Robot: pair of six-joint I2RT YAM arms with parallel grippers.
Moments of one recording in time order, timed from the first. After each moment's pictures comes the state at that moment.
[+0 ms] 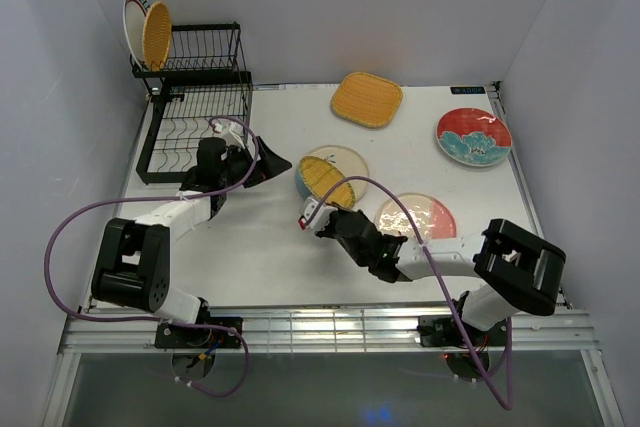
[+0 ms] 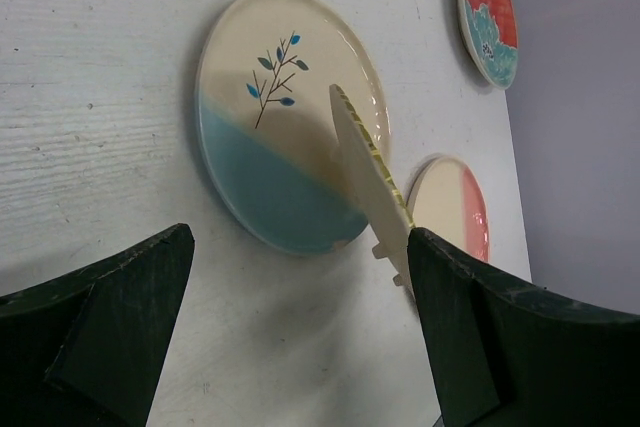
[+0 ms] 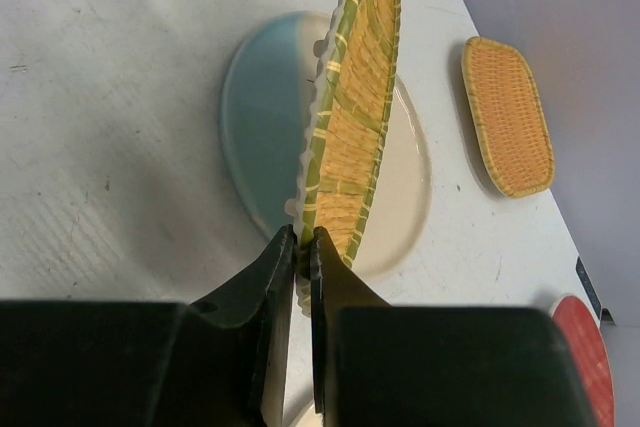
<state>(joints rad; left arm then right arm) -0.21 1.48 0.74 0.31 0.49 -0.65 1.13 1.50 0.60 0.57 0.53 -0.57</state>
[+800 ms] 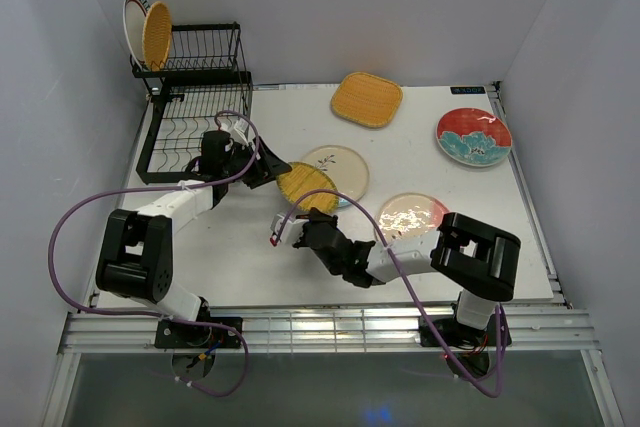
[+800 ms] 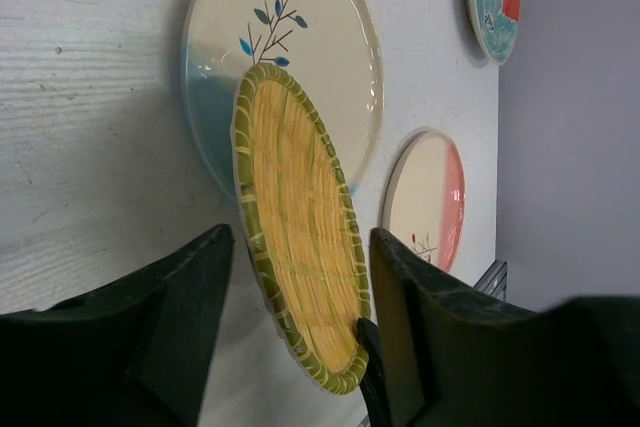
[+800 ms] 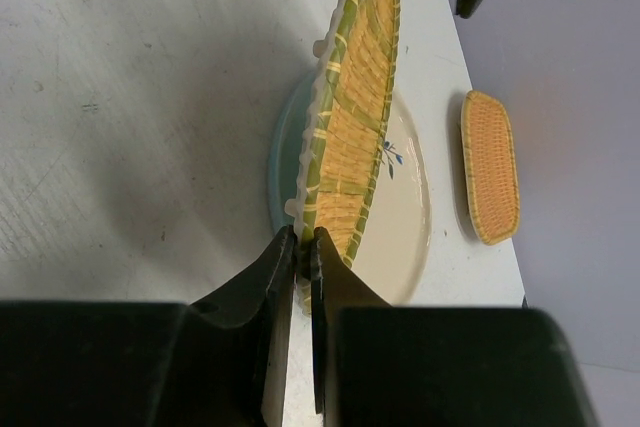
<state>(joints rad) -0.21 1.54 0.84 0.13 0.54 -0.70 1.24 1.73 0.75 0.61 0.63 -0.70</state>
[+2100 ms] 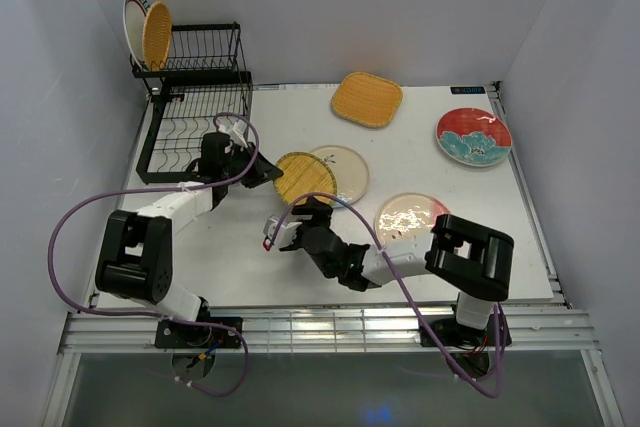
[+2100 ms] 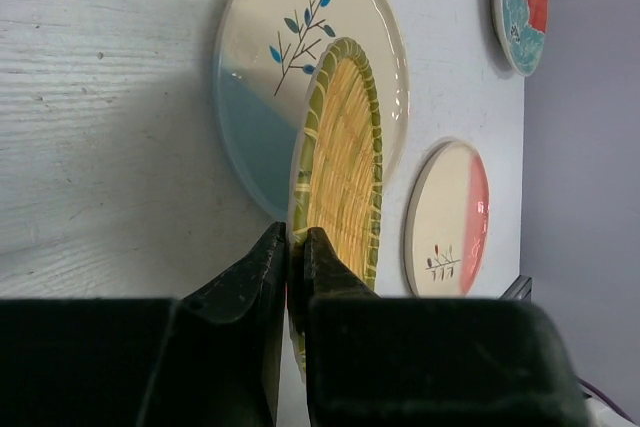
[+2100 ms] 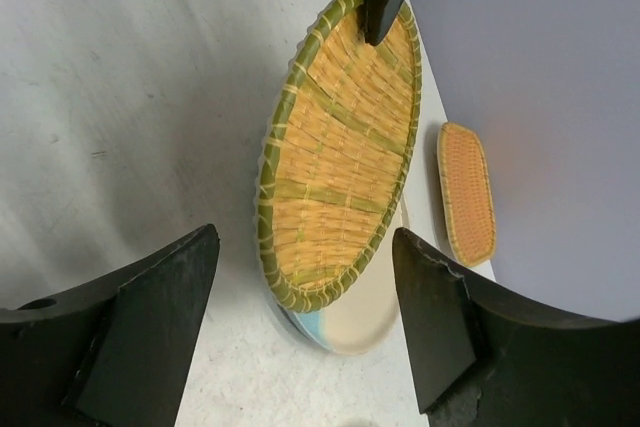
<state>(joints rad) -0.21 1.54 0.83 0.13 0.50 -0.68 1.28 1.77 0.78 0.70 0.68 -0.78</state>
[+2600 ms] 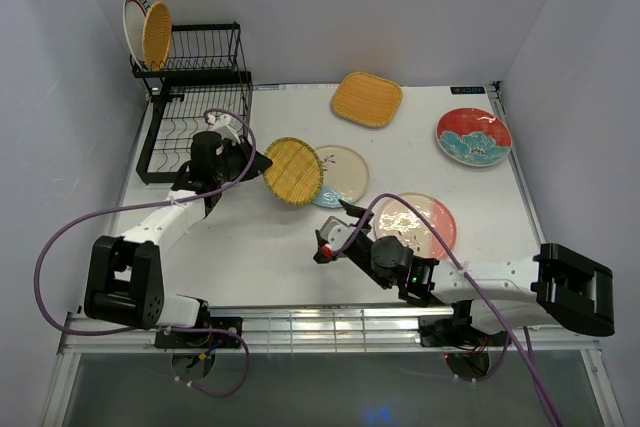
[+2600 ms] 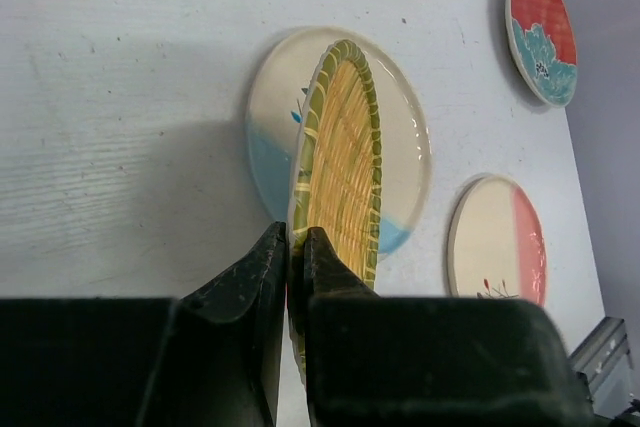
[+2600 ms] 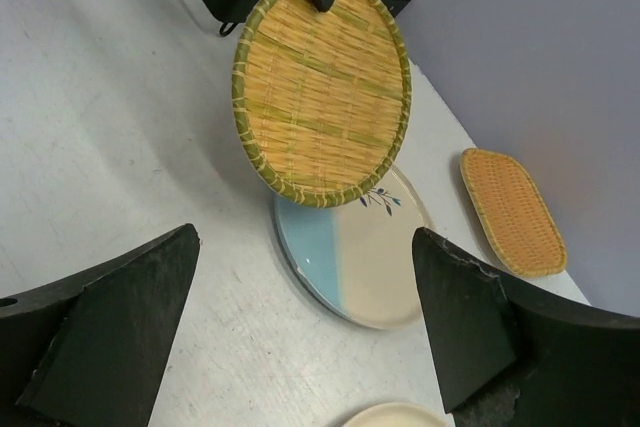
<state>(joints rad) -0.21 1.39 0.80 0.15 0.37 -0.53 1.28 1.23 0.43 0.73 0.47 -0.57</state>
